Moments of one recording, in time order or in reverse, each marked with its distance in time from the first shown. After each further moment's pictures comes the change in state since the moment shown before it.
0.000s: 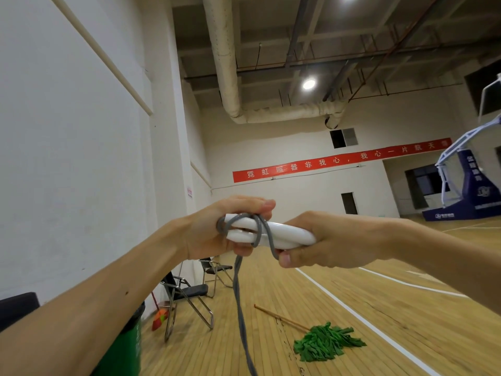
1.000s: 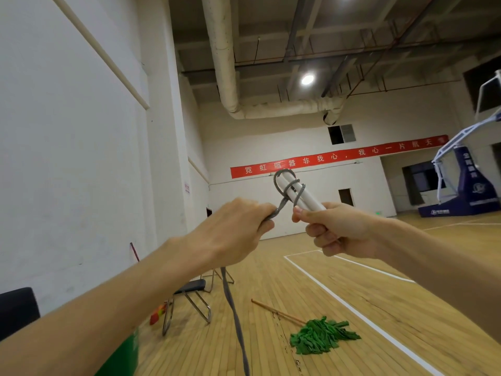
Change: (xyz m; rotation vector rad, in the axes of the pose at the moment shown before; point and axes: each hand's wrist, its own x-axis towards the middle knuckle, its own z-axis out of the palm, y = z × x) left_hand 0.018 -0.022 0.024 1.366 0.490 0.176; right_hand 0.011 0.053 -0.004 0.775 0.395 0.367
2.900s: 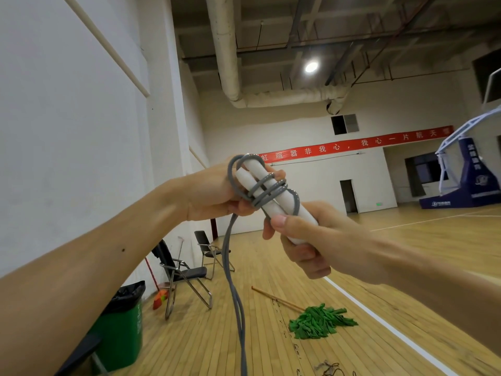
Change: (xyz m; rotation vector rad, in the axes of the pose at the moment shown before) left_hand 0.024 -0.061 -0.014 -0.837 -0.279 -0.233; right_hand -0.051 0.002 0.052 -0.183 -0.289 -0.386
